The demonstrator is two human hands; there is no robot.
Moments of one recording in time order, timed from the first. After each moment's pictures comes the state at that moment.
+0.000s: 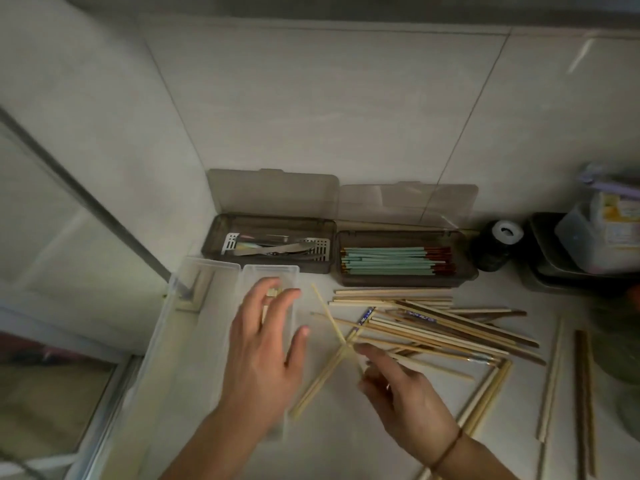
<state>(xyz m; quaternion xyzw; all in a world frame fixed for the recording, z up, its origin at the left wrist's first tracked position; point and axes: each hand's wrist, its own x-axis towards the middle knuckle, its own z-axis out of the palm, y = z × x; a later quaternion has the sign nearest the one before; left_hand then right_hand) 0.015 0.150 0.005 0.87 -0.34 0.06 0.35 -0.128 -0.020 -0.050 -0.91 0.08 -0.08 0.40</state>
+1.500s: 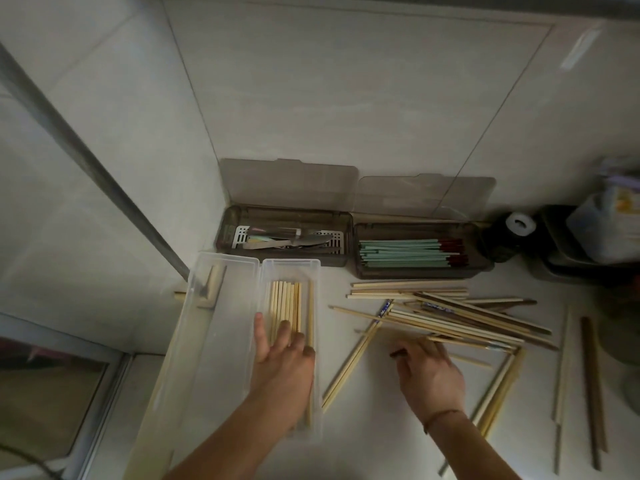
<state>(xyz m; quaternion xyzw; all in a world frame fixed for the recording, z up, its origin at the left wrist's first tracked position) 0.035 0.175 -0.051 0.89 -0.42 -0.14 -0.12 -0.109 -0.010 -0.105 -0.93 0.34 -0.07 0.13</state>
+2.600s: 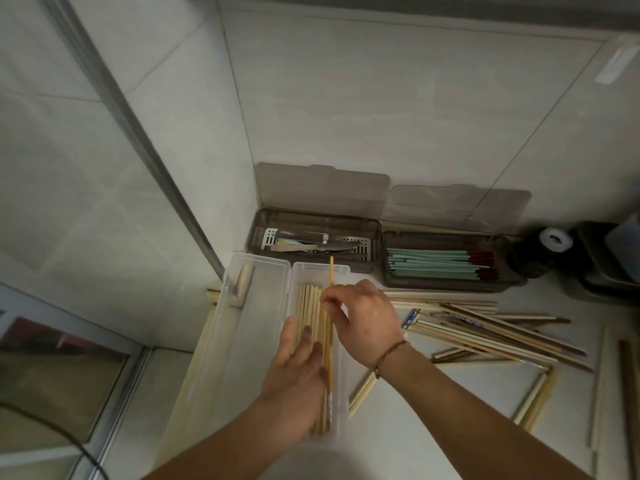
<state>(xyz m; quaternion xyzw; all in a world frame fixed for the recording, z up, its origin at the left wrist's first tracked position) 0.045 0.197 -0.035 0.79 -0.55 -0.16 -0.22 0.027 0.052 -0.028 -0.96 0.10 -0.14 0.24</state>
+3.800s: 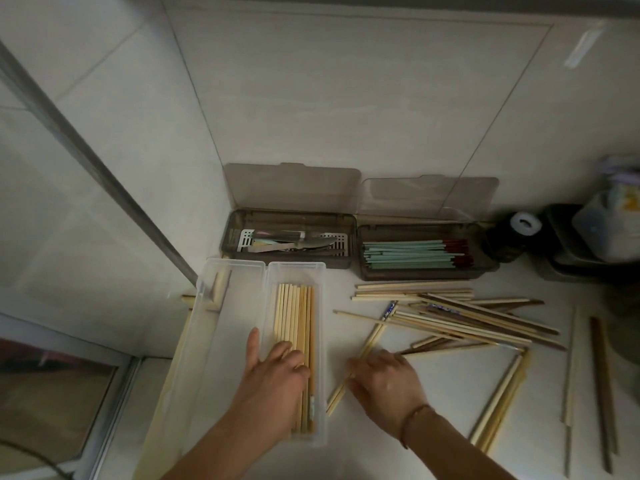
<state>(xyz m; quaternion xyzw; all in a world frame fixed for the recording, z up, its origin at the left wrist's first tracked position) 0.039 0.204 -0.031 0.85 -0.49 -0.17 -0.07 -0.081 0.030 -0.098 -0.99 0.10 0.03 0.11</state>
